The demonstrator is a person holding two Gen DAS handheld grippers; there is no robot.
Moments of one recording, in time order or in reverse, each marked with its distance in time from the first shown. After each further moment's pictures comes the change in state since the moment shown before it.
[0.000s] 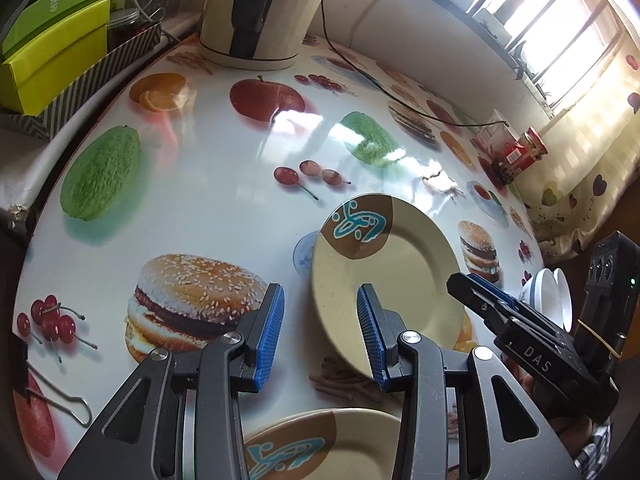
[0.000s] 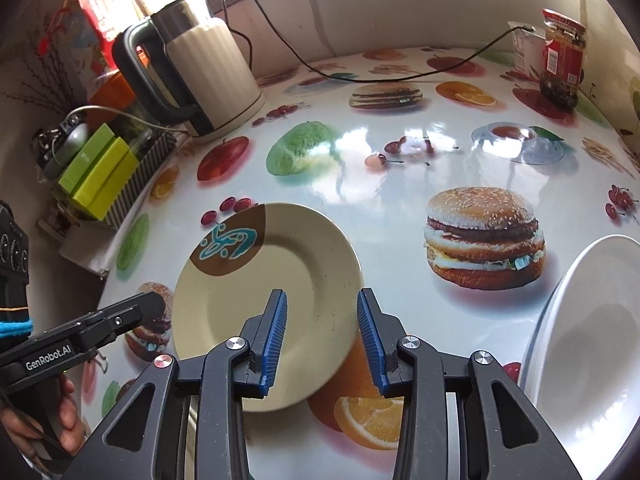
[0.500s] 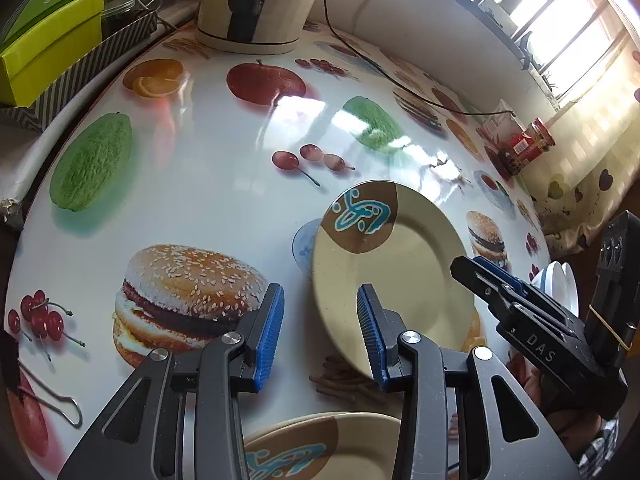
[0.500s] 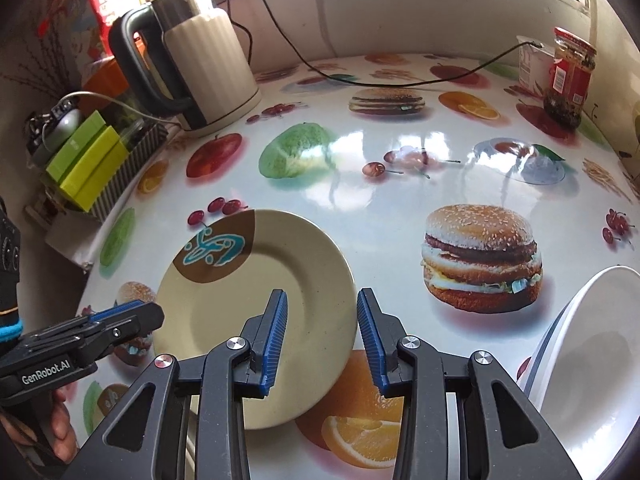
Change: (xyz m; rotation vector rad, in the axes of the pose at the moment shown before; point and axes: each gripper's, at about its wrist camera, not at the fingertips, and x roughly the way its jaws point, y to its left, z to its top) left arm 0.016 -0.001 -0.003 -0.006 0.040 0.012; right arm 0.008 0.004 0.006 -0.054 0.008 -0.051
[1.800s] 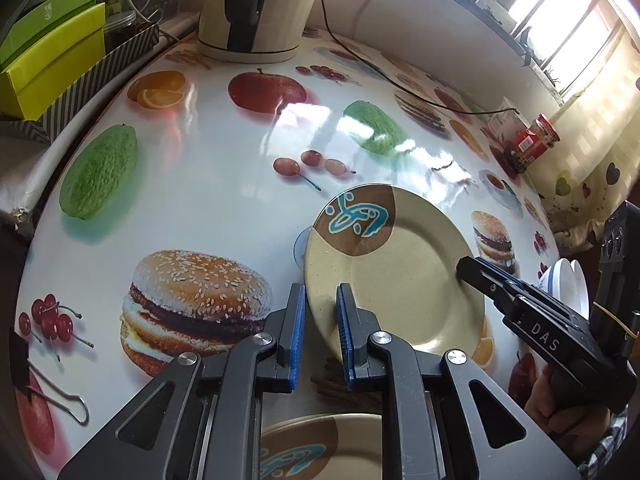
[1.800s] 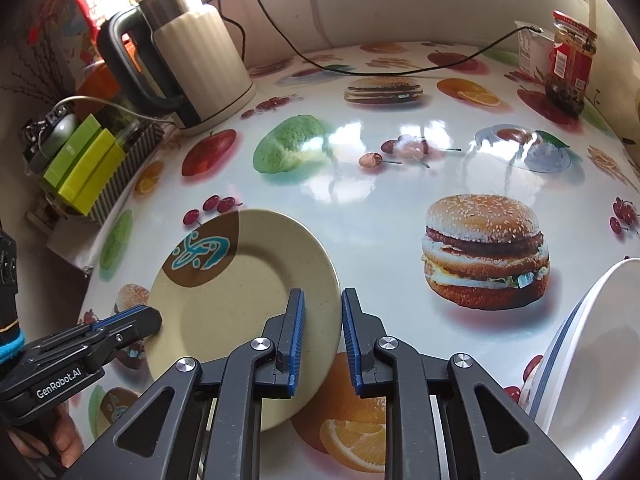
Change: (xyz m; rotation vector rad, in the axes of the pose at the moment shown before) left arm -0.004 -0.005 0.000 0.025 -0.028 0.046; right arm 0.005 -0.006 0.001 0.040 0.022 0.020
